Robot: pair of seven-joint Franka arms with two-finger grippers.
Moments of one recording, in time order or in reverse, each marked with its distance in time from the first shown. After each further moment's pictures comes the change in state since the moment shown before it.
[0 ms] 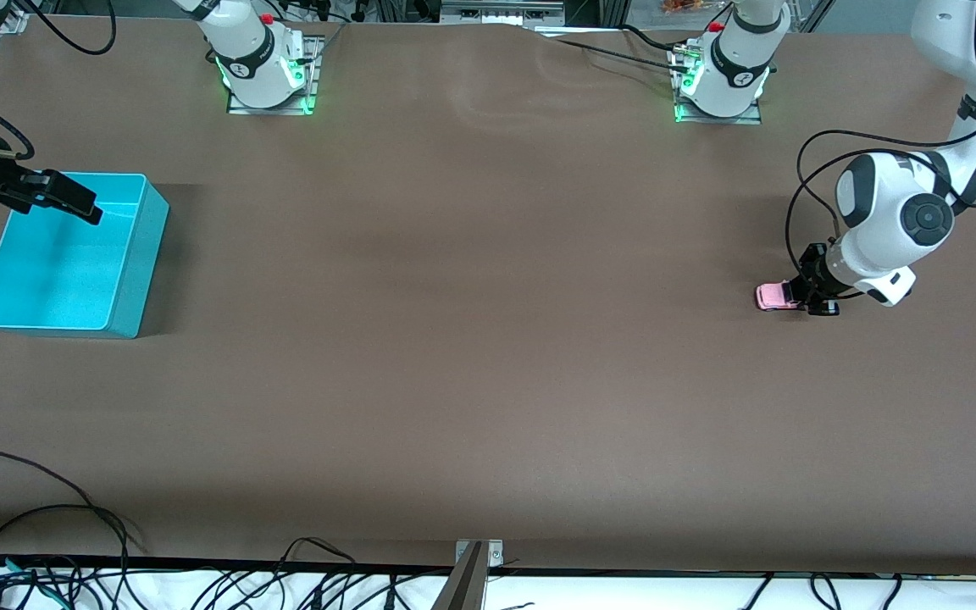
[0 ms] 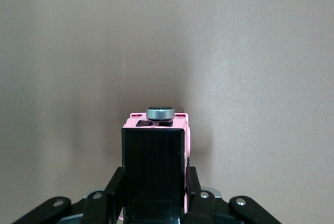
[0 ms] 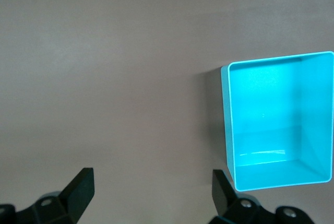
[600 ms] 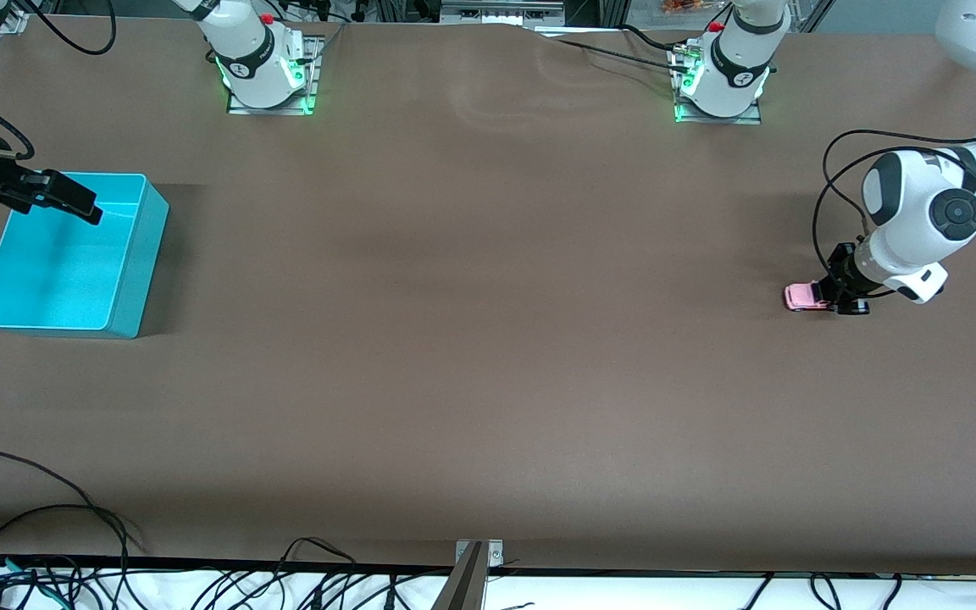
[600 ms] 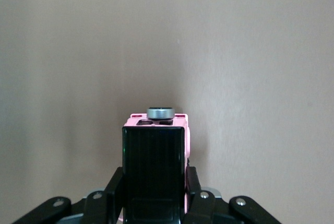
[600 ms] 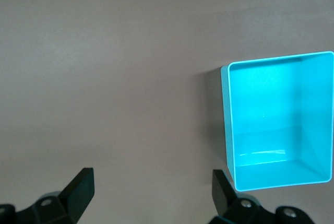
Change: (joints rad) left arm 0.112 0.017 -0.007 0.017 0.117 0.028 0.013; right arm 0.000 0.000 0.000 0.000 0.000 0.000 0.000
